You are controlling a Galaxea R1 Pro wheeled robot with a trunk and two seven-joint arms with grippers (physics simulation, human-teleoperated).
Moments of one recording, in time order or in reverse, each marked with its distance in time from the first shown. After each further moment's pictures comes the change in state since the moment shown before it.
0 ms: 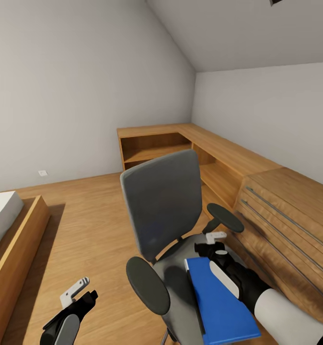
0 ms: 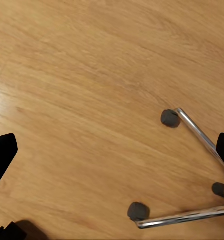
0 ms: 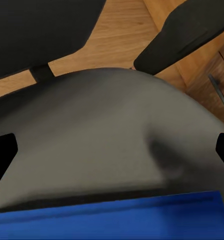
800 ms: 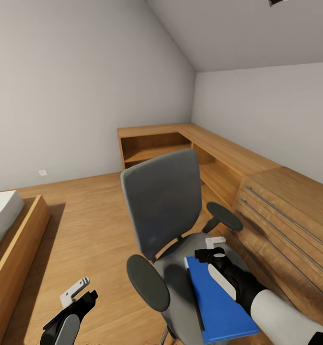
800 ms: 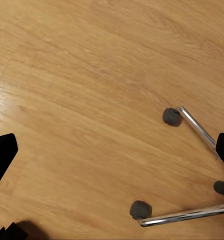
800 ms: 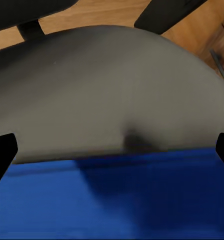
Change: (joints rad) left arm 0.000 0.000 -0.002 0.001 -0.005 -0.001 0.000; right arm -0.003 0.029 -0.001 0.079 0.000 0.022 0.002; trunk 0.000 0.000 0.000
